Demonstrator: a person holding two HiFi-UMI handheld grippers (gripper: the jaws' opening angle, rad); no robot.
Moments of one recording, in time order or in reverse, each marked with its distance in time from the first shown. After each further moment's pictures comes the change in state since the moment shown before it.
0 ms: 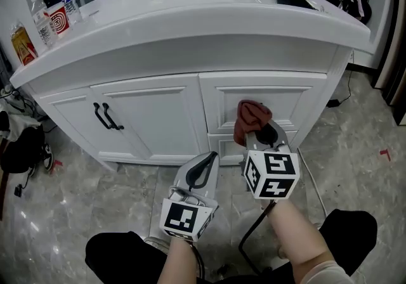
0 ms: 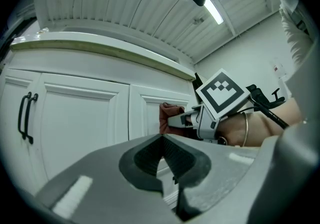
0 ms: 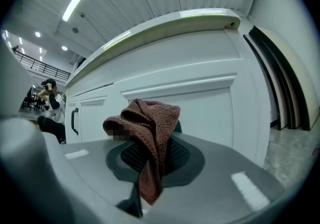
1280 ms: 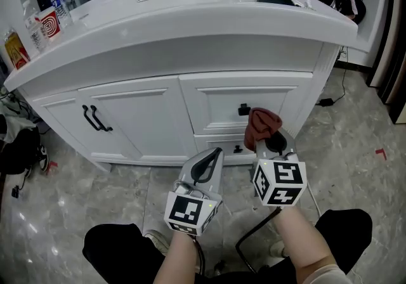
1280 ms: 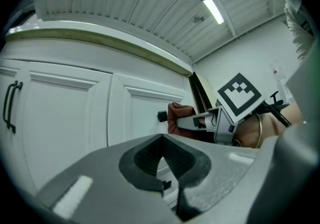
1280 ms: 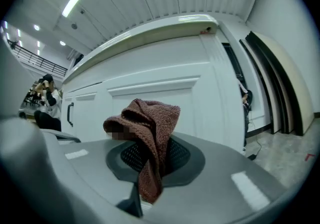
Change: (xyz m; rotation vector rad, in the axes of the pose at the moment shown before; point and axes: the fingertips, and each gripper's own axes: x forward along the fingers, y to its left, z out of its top) left arm 0.041 -0.036 -0.011 -0.025 0.012 -0.045; right arm -0.032 -0.060 -0.007 -0.034 -0.004 -0.056
